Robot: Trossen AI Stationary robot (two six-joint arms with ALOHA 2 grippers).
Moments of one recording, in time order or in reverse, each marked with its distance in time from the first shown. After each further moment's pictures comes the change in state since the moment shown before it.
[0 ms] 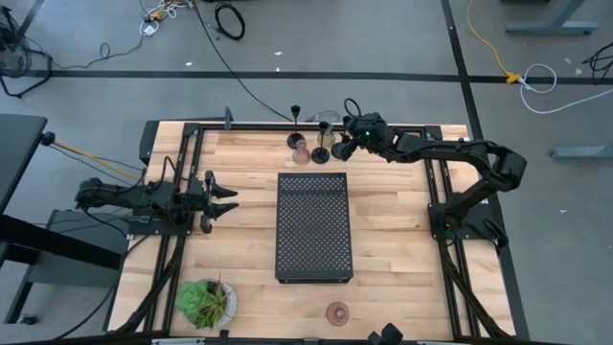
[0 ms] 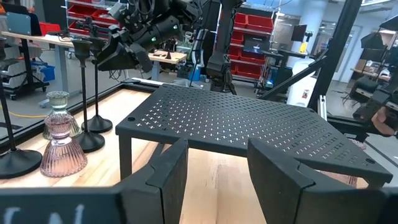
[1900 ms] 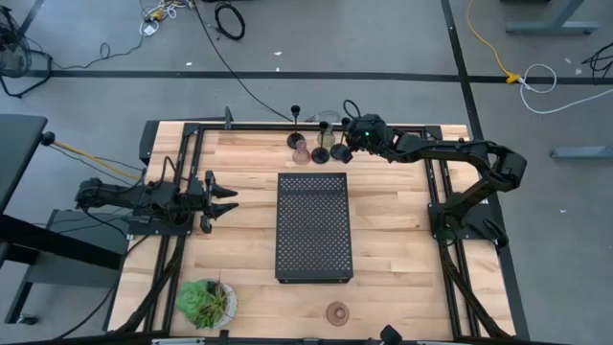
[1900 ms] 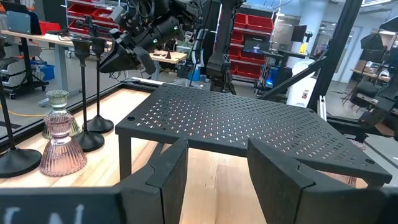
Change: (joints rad) left arm 0.000 0.000 0.000 0.000 0.000 -0.005; right arm -0.001 -0.001 0.000 -0.054 -0.042 0.015
